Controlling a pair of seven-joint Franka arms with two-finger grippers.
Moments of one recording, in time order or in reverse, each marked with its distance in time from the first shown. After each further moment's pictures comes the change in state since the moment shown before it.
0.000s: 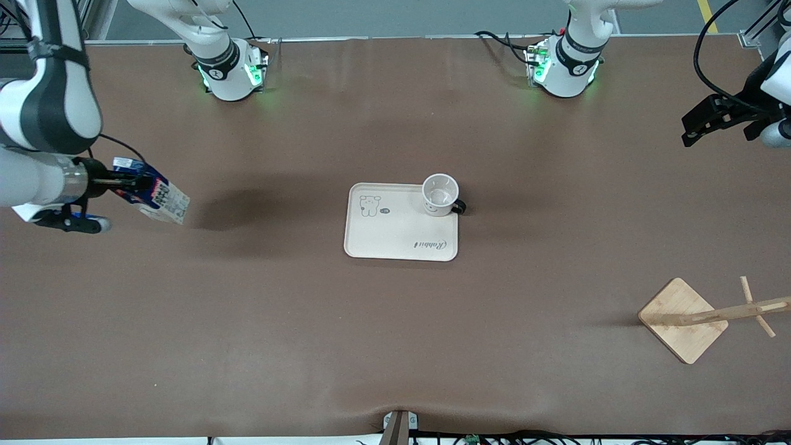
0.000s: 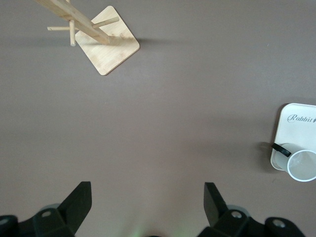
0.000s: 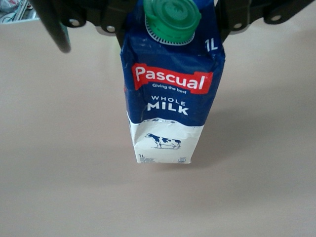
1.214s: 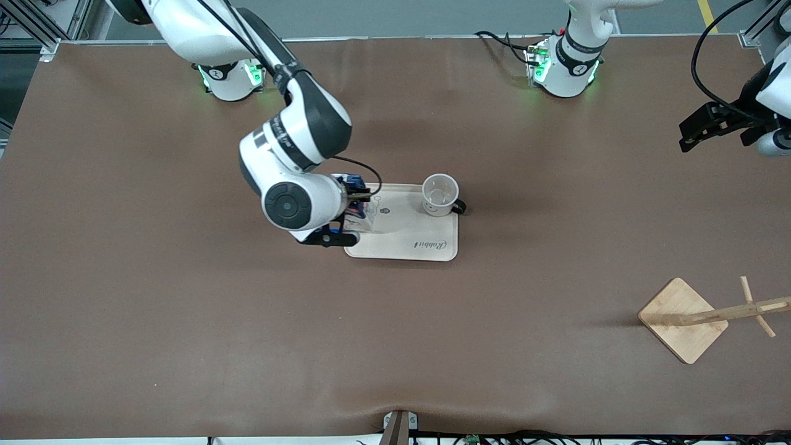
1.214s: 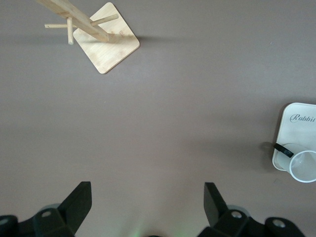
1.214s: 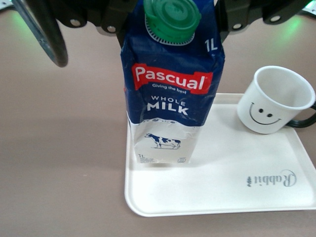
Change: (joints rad) left arm 0.001 0.017 0.002 -0.003 0.000 0.005 0.000; right arm 0.559 0.479 0.007 0.468 0.336 0.122 0.417
